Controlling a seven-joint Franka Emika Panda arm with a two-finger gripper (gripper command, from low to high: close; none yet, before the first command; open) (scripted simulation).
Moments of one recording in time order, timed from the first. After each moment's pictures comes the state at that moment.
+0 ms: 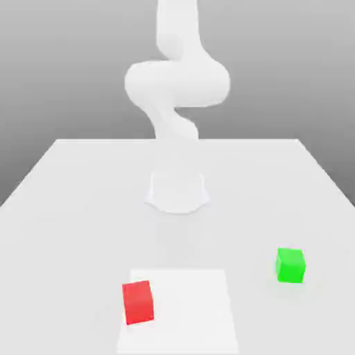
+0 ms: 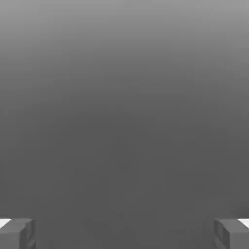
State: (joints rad) arm 0.01 -0.71 -0.03 -2.34 0.00 2.35 0.75
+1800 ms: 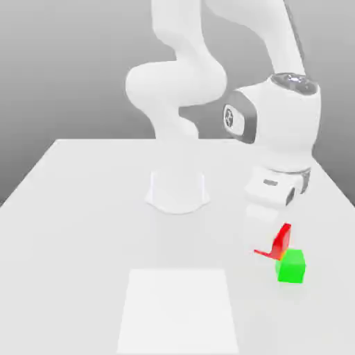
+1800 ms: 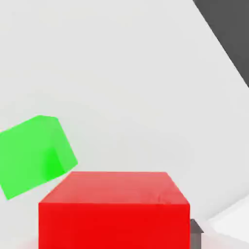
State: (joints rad) arm 0.48 -0.10 0.14 -2.77 0.04 2.67 0.15
